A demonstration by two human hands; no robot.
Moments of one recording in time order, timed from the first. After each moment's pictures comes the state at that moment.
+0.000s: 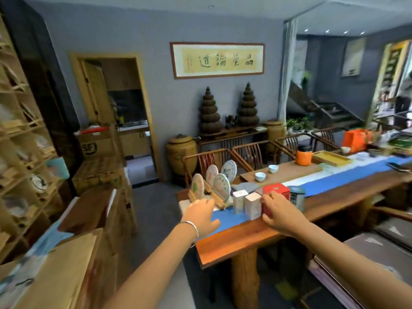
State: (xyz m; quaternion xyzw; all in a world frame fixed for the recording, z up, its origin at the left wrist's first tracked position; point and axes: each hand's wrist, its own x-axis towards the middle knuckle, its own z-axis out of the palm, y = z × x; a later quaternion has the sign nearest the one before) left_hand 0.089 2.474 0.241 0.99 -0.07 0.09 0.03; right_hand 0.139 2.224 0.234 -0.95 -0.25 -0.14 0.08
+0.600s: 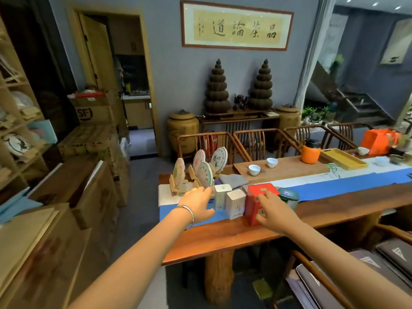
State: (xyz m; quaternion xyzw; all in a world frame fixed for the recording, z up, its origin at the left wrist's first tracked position) left_hand 0.260 2.374 0.199 1.00 -0.01 0.03 0.08; right_hand 0.315 2.134 0.192 -0.95 -0.28 -0.05 0.10
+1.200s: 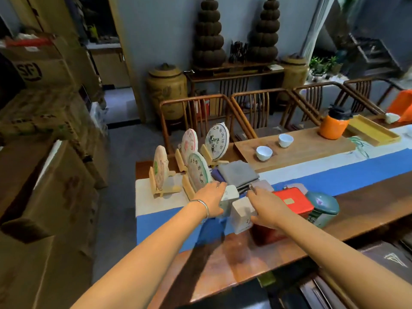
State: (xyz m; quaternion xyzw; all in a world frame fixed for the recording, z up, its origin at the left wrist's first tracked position) left_hand 0.546 2.427 0.078 0.99 -0.08 -0.10 0.11; right_hand 0.567 2.233 0.089 -0.95 -0.31 0.07 -0.04
